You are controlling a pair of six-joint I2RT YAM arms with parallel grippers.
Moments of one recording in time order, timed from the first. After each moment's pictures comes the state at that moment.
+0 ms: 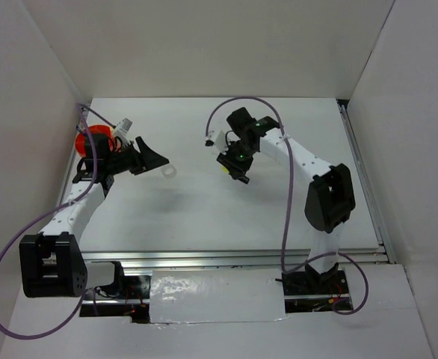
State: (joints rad) left arm 0.05 1.27 0.86 -0.04 0.81 -0.53; right arm 0.53 1.92 1.67 -1.01 -0.25 -0.59
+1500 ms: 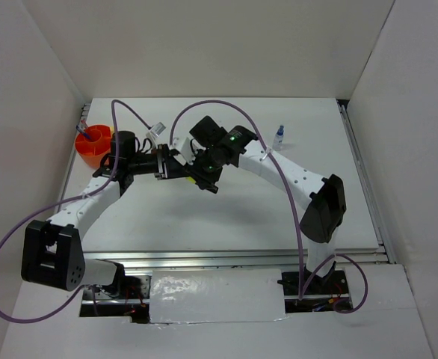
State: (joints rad) left arm -0.18 1.34 0.88 -0.01 0.97 -0.57; right arm 0.84 1.86 1.84 -1.00 -0.24 -0.35
